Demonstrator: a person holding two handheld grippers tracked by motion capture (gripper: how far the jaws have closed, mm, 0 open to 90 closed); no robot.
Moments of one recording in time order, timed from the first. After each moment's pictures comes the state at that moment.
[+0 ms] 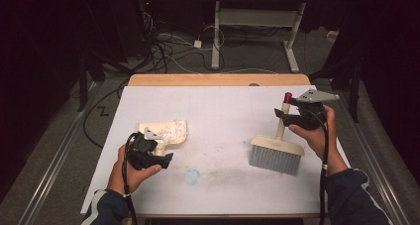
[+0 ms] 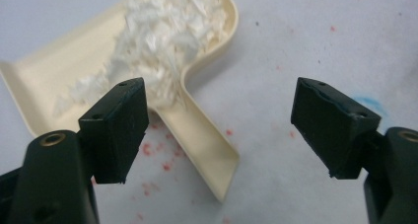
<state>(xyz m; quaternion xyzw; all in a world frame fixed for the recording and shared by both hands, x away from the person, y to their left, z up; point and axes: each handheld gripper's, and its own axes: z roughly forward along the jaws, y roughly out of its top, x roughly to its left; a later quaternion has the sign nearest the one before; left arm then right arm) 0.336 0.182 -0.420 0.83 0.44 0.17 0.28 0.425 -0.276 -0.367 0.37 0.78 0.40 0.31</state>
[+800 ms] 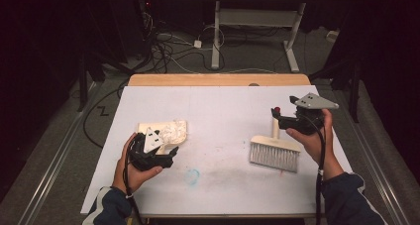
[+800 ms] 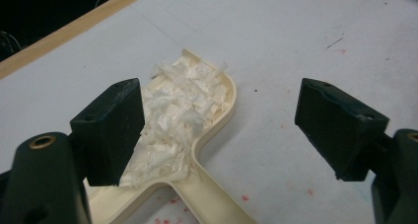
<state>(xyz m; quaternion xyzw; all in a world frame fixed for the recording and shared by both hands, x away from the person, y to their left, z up) 0.327 0.177 -0.425 0.82 0.36 0.28 0.36 0.407 -0.263 -0.369 0.35 0.75 0.43 0.35</state>
